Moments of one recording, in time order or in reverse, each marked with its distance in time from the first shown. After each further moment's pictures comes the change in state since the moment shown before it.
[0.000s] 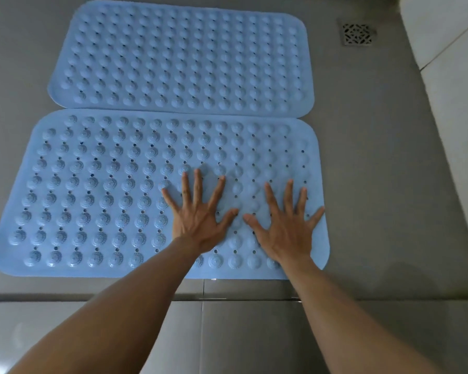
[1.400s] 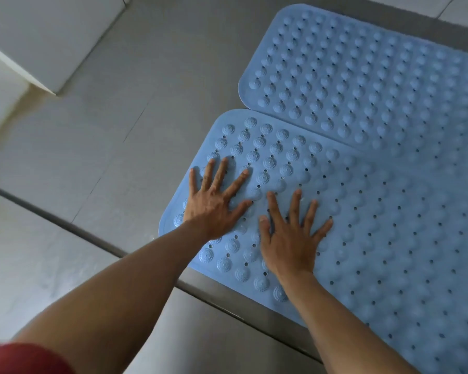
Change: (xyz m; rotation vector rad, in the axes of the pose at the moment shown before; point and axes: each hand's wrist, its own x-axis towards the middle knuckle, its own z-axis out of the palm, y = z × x) left_hand -0.007 -0.302 -0.032 -0.037 0.094 -0.183; right_hand 0.013 -0.313 0.047 -0.070 -0.037 -0.305
